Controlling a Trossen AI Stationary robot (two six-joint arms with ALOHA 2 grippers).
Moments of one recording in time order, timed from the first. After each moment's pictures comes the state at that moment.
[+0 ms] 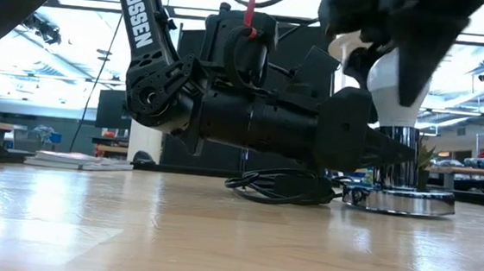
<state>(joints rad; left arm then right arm) -0.16 2.38 1.22 1.10 -0.15 0.04 0.23 1.70 1.33 -1.06 -0.02 0.33</state>
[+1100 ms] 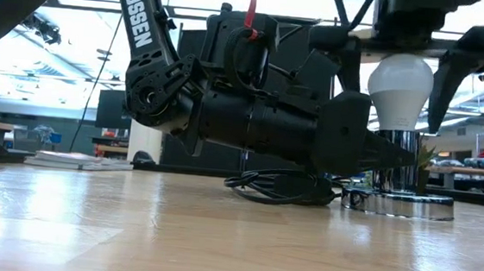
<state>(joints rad) -0.16 2.38 1.22 1.08 -0.15 0.04 0.25 1.74 1.33 -1.08 -0.02 -1.07</state>
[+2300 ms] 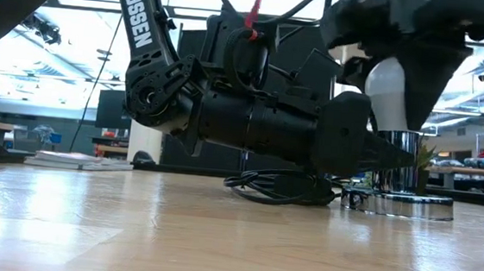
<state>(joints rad) -0.16 2.38 1.22 1.08 -0.15 0.04 0.25 1.77 1.33 -1.08 -0.02 0.10</state>
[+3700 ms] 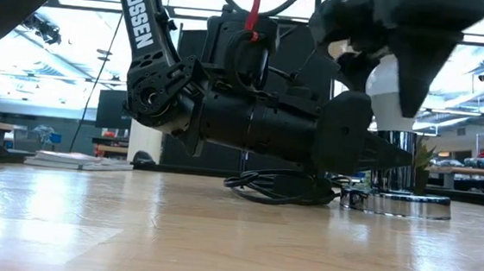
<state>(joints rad) -0.16 2.38 1.22 1.08 -0.15 0.02 0.19 1.78 1.42 -1.18 -0.02 0.15</state>
